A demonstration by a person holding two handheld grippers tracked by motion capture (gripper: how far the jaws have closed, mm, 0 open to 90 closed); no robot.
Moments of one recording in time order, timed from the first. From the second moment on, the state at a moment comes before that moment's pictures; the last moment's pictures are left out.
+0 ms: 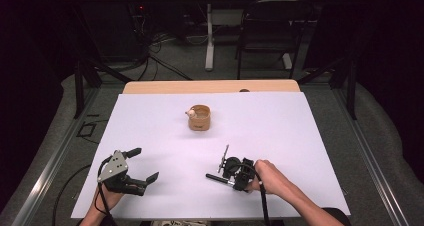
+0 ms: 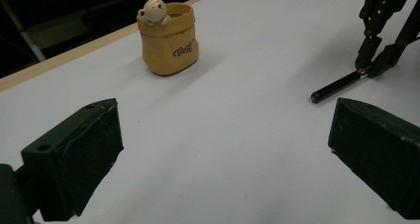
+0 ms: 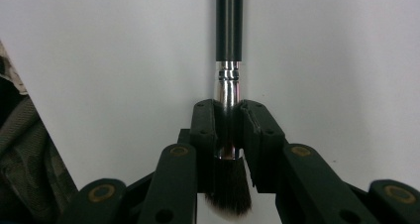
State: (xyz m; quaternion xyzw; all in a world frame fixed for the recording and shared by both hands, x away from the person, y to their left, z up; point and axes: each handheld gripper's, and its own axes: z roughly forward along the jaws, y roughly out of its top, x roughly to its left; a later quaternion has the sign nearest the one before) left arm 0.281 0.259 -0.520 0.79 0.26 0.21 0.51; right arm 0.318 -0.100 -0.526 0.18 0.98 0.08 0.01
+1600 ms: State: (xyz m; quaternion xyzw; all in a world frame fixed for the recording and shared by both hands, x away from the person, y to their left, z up) left arm 0.304 0.230 -0.486 0.90 0.18 0.14 0.39; right arm 0.331 -0.106 -0.481 0.12 0.99 0.06 0.05
